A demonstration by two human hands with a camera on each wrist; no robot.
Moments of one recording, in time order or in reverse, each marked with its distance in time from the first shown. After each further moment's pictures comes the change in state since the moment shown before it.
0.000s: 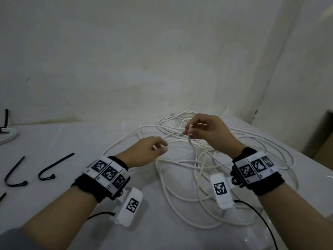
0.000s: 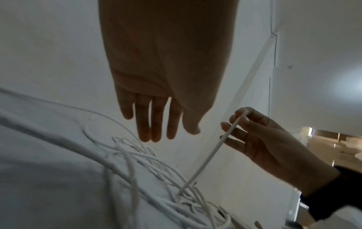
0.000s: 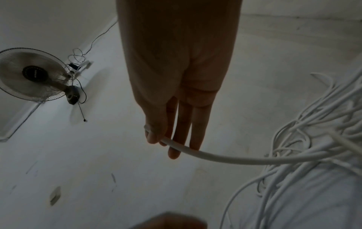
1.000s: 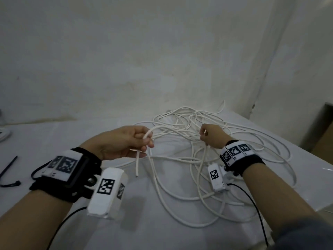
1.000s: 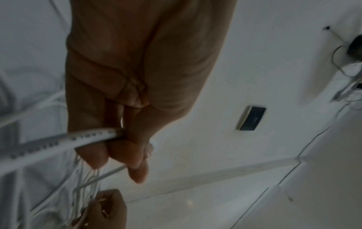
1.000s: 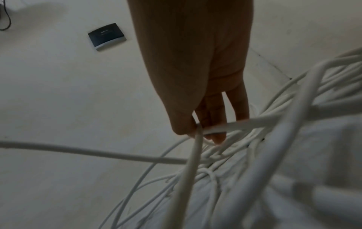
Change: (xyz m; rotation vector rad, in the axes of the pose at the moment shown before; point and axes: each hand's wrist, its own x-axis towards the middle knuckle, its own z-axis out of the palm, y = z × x) left_hand -0.025 0.021 -0.039 -0.895 -0.199 -0.263; right_hand 0.018 0.078 -0.045 -0.843 -0.012 0.433
